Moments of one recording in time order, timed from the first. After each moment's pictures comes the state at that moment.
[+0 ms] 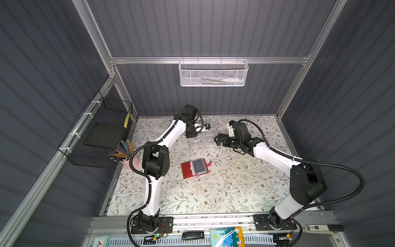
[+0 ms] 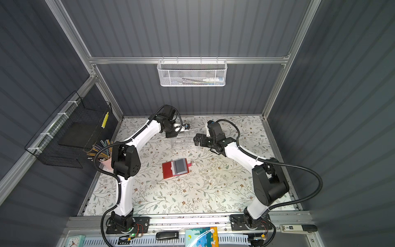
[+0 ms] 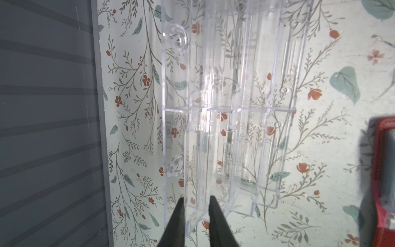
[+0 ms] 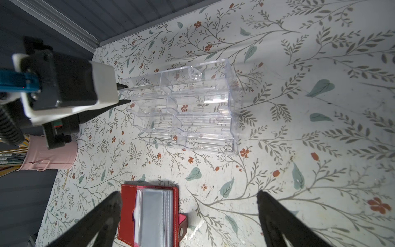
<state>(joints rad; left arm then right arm) -0.43 2.18 2.00 -0.89 0.04 1.14 0.49 1.64 1.15 -0.21 -0.16 0.52</state>
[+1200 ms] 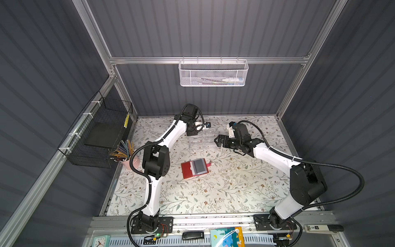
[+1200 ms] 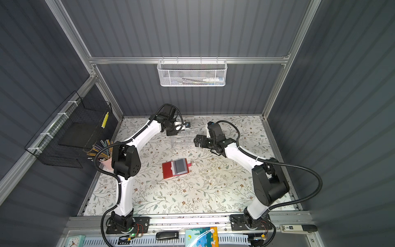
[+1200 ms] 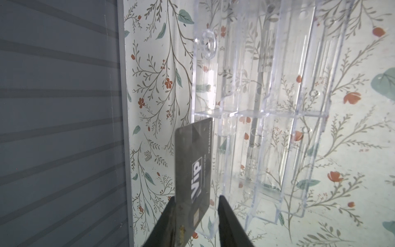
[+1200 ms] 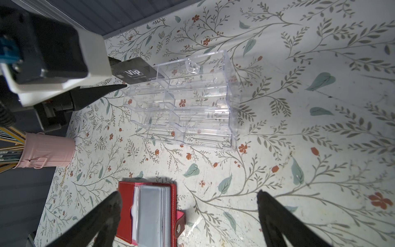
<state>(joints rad) -0.44 2.18 2.00 -0.81 0.00 1.16 0.49 1.63 1.14 -0.21 -0.16 0.52</state>
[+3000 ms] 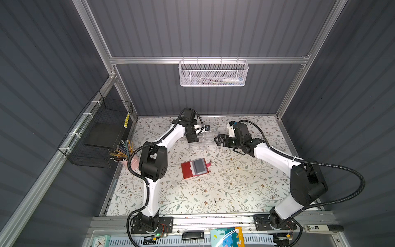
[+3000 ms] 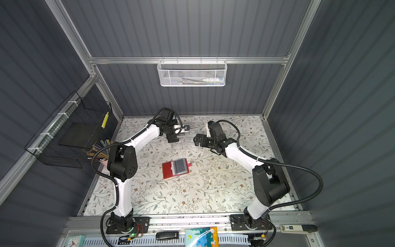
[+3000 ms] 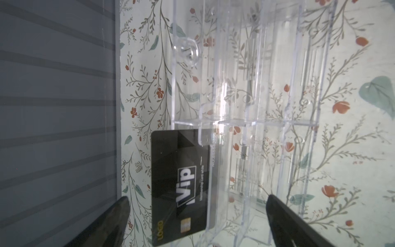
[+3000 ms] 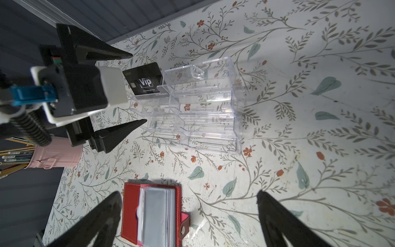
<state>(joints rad) -0.42 2.10 1.80 -0.63 0.09 1.16 0.48 1.63 1.14 -0.19 -0.18 0.53</state>
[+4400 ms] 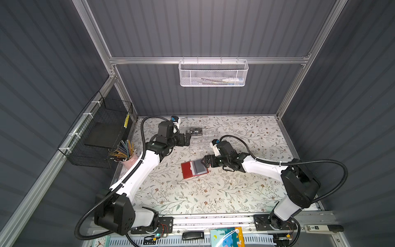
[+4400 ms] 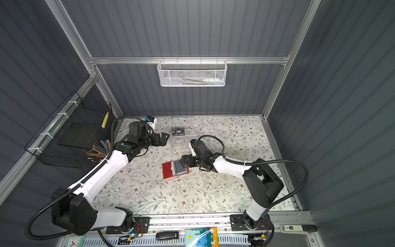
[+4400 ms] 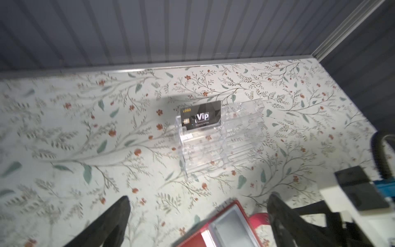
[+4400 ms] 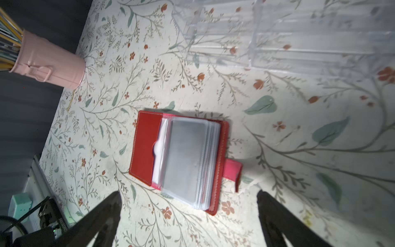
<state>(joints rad) -0.37 1.31 1.07 -0.37 0.10 -0.25 0.77 1.66 0.96 -0.07 -0.18 0.54</state>
